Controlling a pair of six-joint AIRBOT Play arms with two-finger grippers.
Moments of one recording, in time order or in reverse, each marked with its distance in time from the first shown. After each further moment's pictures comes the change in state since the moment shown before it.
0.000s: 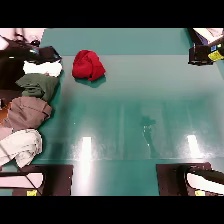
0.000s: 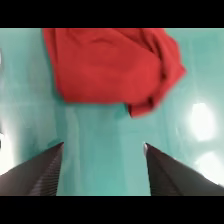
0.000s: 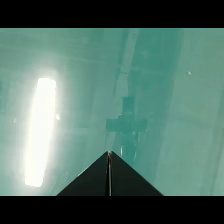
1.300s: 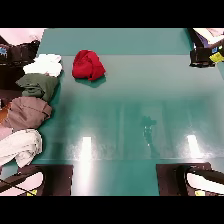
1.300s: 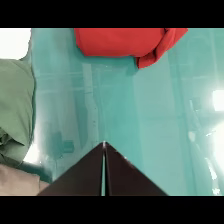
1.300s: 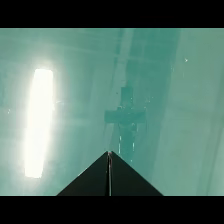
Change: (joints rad) left arm 0.101 0.325 0.000 0.081 -0.343 -0.001; right arm -0.014 0.000 0.000 -0.008 0.042 0.000
